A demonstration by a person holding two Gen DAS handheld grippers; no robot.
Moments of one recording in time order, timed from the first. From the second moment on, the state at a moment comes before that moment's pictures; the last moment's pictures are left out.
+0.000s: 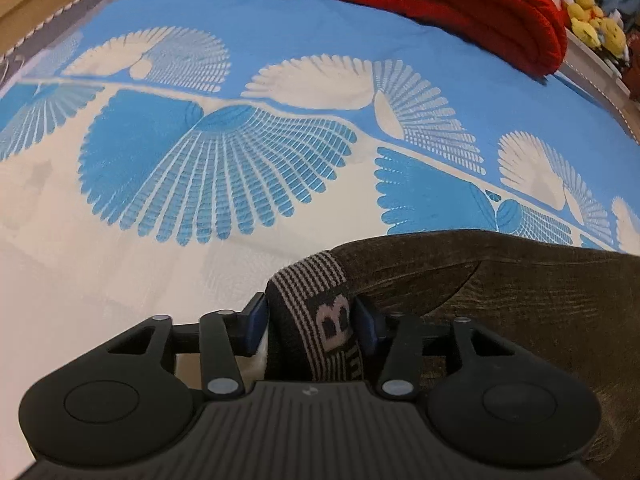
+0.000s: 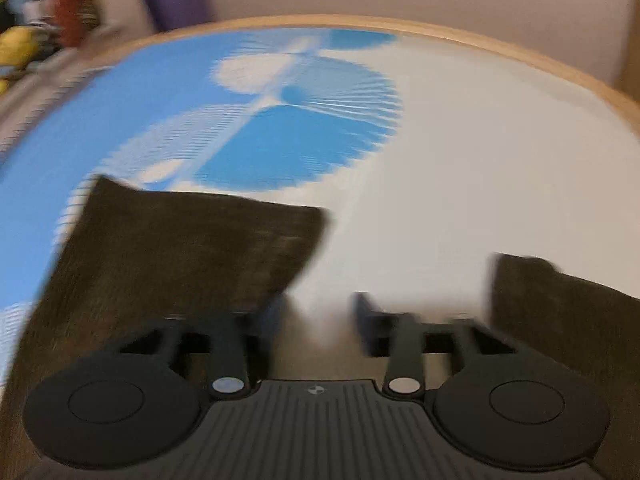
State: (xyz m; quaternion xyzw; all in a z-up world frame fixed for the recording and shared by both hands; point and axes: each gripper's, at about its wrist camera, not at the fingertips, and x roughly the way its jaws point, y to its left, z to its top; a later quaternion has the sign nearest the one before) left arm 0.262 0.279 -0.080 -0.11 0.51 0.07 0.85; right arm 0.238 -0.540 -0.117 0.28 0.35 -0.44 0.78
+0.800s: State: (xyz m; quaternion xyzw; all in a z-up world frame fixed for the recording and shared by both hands) left arm 0.163 0.258 0.008 -0.03 0.51 0.07 0.86; right arm 0.242 -0.546 -0.127 0.29 0.35 -0.34 0.82
